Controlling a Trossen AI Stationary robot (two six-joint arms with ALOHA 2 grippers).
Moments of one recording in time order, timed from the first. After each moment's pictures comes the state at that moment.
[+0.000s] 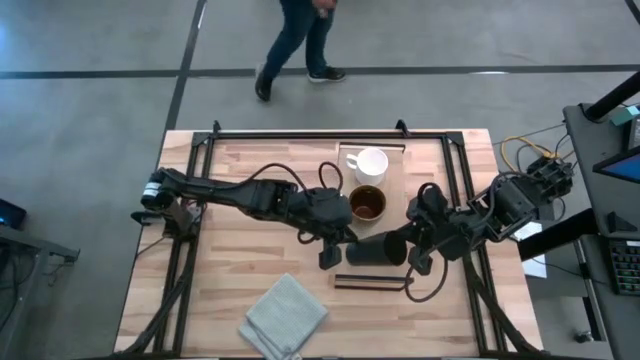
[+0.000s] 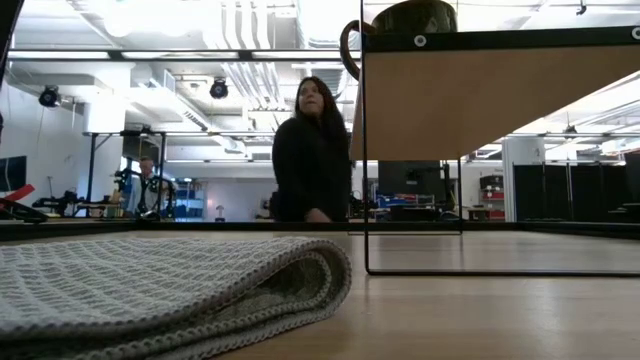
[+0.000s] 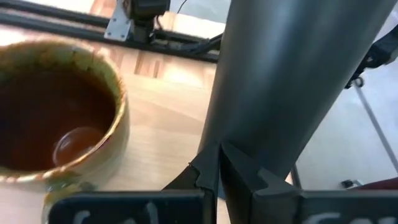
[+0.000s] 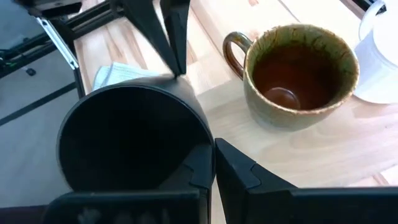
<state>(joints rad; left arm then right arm) -0.17 1.77 1.83 -0.63 0.02 -0.31 0.55 1.41 1.76 -1.31 0.44 0.88</state>
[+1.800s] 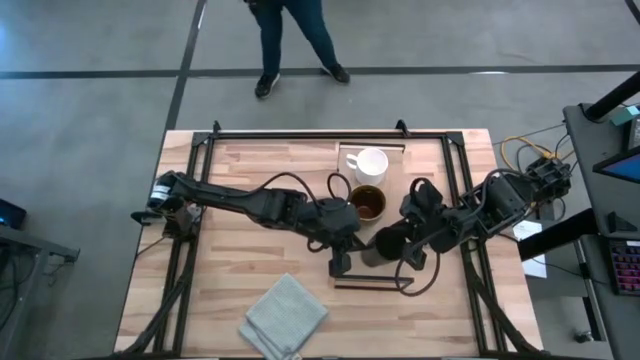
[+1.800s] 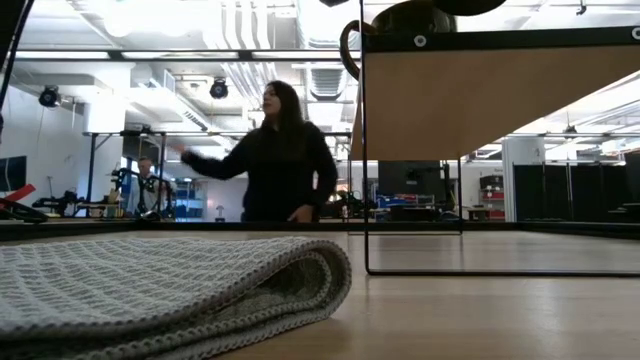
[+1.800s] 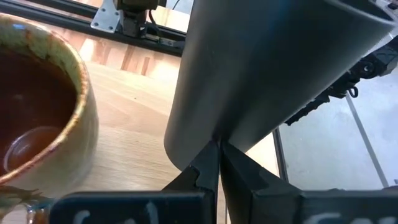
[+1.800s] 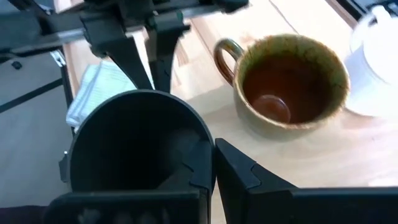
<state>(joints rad) -0.19 1.83 1.83 -0.55 0.01 -0.39 0.50 1.42 1.76 -1.29 0.42 0.81</state>
